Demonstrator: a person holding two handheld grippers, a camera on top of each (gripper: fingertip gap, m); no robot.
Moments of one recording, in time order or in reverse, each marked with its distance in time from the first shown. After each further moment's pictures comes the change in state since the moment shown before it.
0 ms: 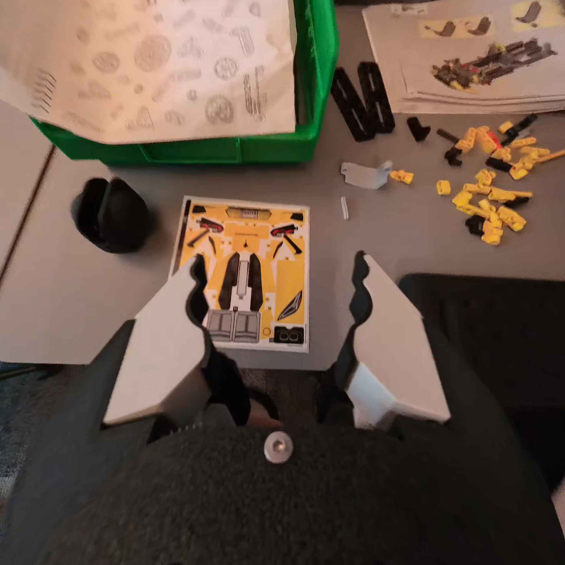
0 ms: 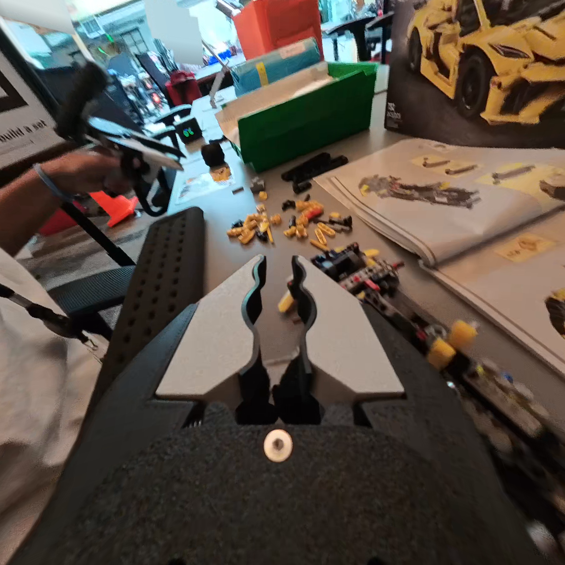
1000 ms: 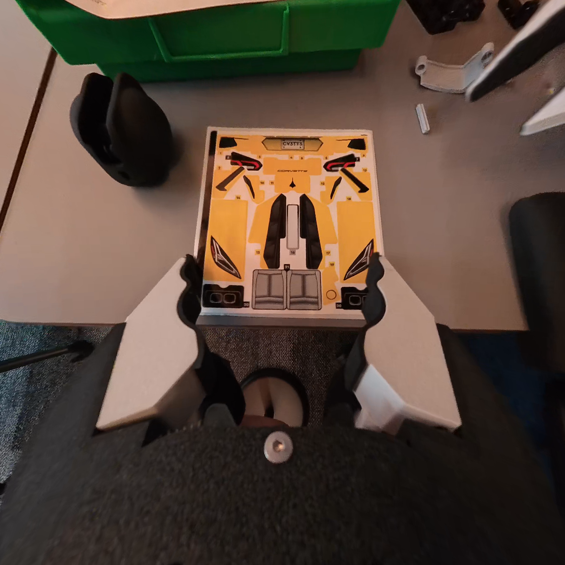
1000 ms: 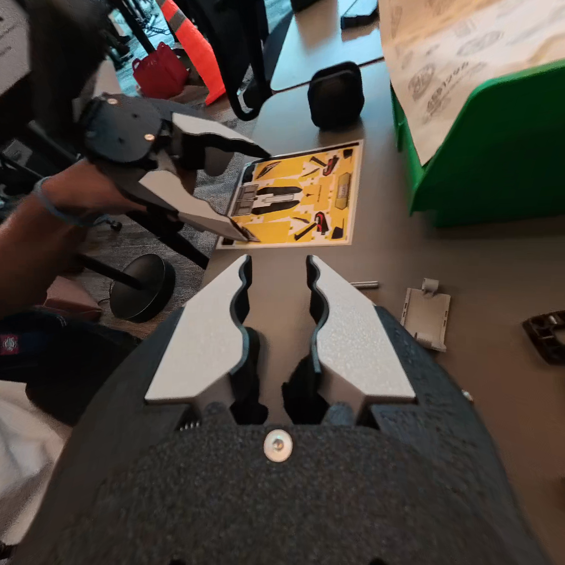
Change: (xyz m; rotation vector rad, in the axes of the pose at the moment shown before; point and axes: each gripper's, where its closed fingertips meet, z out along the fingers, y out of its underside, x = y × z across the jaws) left arm -0.039 0.059 0.016 -0.058 -0.037 0.064; right arm -0.140 0.008 0.327 -0.429 -0.431 -0.049
